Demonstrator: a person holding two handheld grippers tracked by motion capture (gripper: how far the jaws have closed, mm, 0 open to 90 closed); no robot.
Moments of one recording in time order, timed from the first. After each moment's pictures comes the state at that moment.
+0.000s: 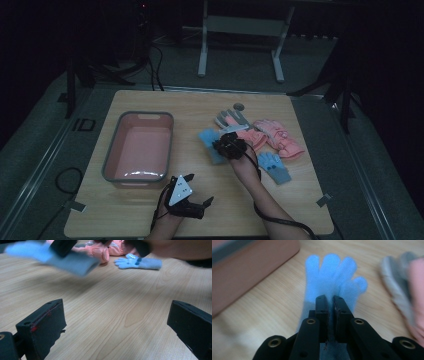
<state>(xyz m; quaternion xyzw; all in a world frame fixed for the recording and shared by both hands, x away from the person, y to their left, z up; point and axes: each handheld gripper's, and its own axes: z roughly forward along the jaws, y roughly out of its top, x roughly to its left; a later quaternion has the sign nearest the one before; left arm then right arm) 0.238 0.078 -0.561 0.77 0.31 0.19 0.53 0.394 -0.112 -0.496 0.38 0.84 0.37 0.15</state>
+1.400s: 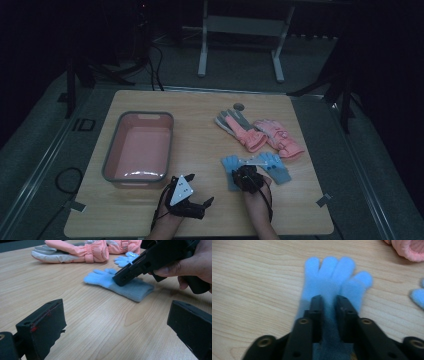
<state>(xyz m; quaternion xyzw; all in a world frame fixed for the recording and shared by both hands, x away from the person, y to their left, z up) 0.239 0.076 -0.561 0.77 0.30 0.19 0.53 0.313 -0.162 -0.548 0.52 0.77 0.32 0.18</state>
